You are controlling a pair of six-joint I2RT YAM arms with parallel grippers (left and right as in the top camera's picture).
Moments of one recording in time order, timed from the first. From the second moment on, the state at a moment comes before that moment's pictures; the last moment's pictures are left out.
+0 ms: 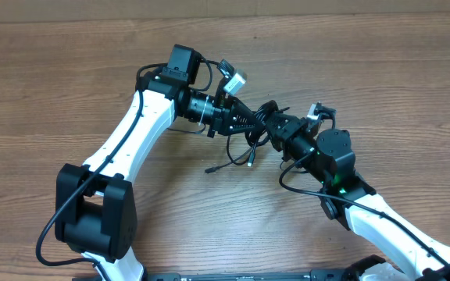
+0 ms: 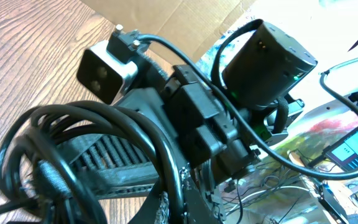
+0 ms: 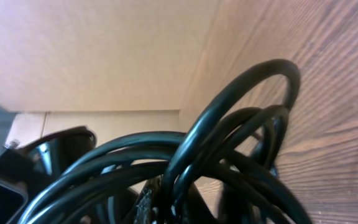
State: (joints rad) left arm -0.33 1.86 1.47 -0.84 1.40 0.52; right arm 0.42 1.30 0.50 0.57 -0.25 1.47
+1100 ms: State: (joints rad) left arm -0.32 1.86 1.47 -0.84 1.44 0.53; right arm 0.42 1.32 0.51 0.63 -0.27 1.42
